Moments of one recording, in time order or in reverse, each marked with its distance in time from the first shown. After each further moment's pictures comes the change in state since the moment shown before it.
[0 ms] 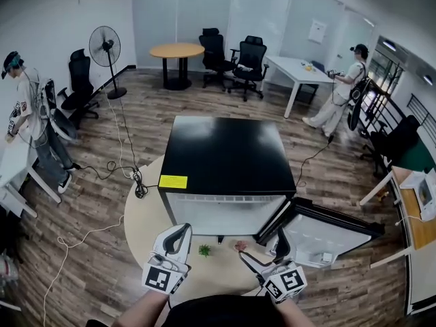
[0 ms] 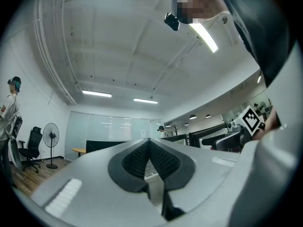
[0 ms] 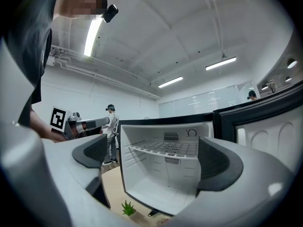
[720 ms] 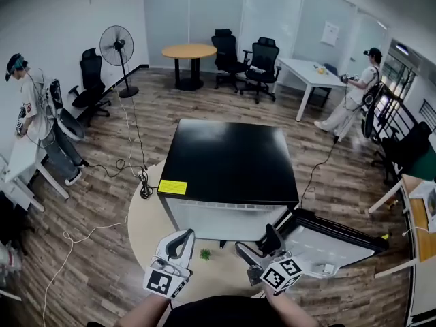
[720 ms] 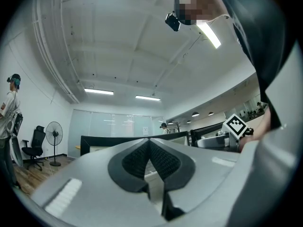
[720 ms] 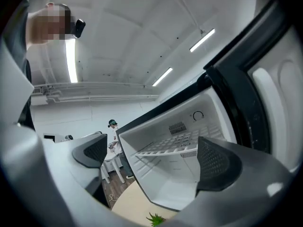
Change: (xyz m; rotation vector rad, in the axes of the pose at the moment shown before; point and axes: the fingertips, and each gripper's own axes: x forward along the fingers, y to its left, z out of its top) left arm 0.013 -0.012 -0.010 -0.001 0.039 0.034; right arm 0.049 -0.029 -0.019 0.346 -0.017 0.125
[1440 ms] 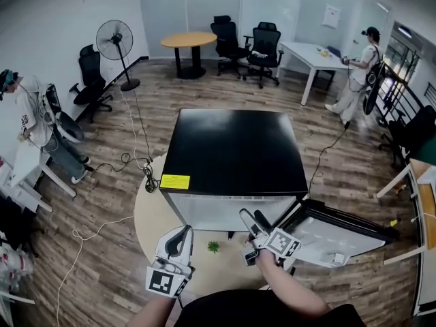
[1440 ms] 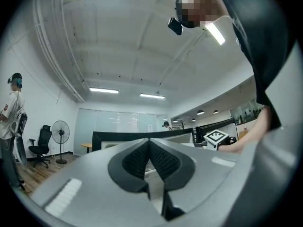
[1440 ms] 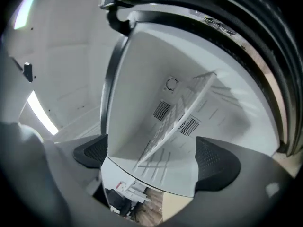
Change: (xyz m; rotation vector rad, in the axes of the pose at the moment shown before) left arm -0.012 0.018 -0.006 -0.007 0.030 0.067; right arm 0.069 -0.042 -0.034 0.604 -0.023 0.018
